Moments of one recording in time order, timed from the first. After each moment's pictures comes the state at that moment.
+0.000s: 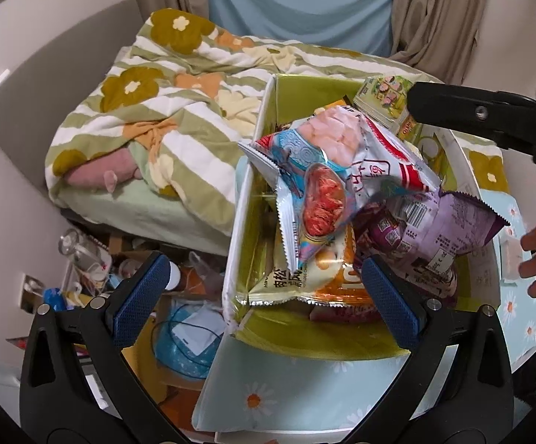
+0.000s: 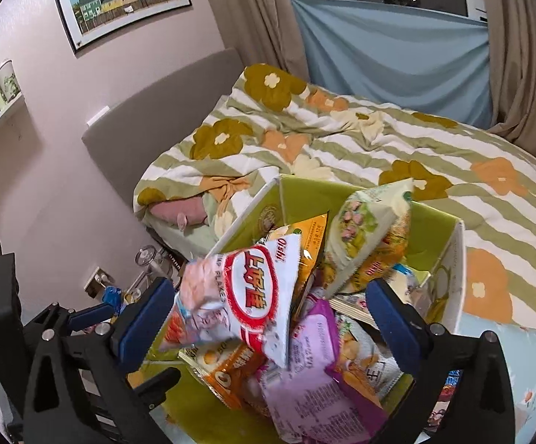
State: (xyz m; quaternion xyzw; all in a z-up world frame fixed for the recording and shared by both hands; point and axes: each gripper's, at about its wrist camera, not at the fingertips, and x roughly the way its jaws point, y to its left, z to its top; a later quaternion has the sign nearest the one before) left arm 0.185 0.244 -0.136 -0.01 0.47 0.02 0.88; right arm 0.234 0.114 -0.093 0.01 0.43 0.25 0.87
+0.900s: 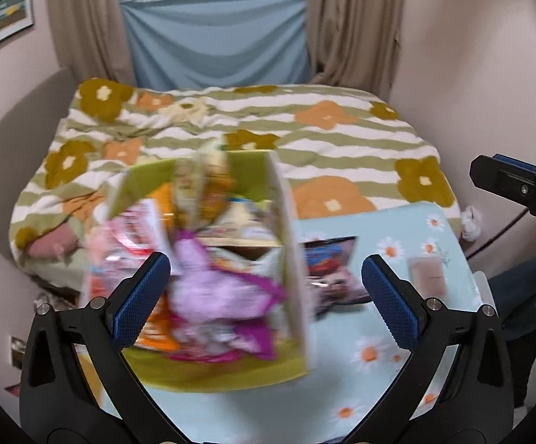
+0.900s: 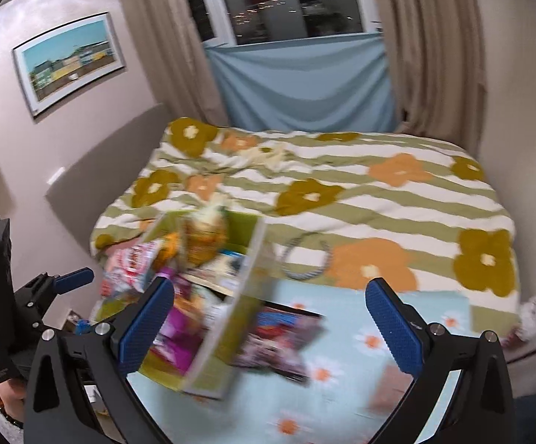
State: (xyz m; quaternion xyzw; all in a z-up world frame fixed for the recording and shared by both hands) left arm 0.184 0.036 -0.072 0.04 0.41 -0.08 0.91; right arm 0.151 -0.113 -0.022 0.06 0.38 0.12 0.91
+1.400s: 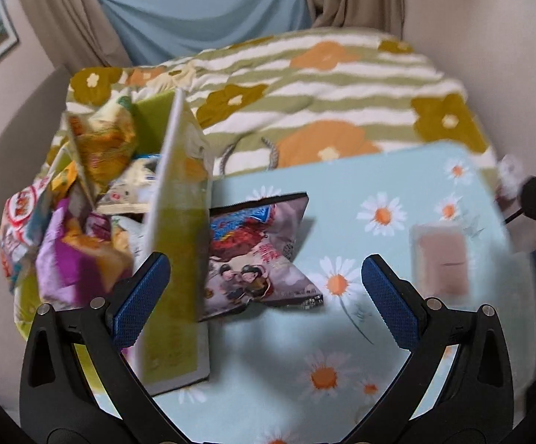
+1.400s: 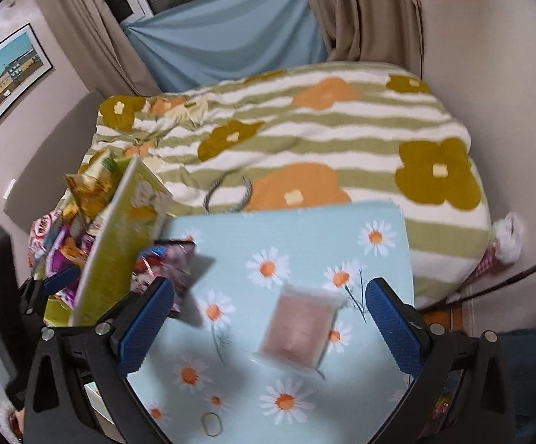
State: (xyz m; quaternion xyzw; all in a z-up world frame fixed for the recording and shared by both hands) left arm 0.215 -0.112 -0.193 0.14 0.47 0.00 0.87; right arm 0.144 -0.245 -0.123 0.11 0.48 0.06 0.87
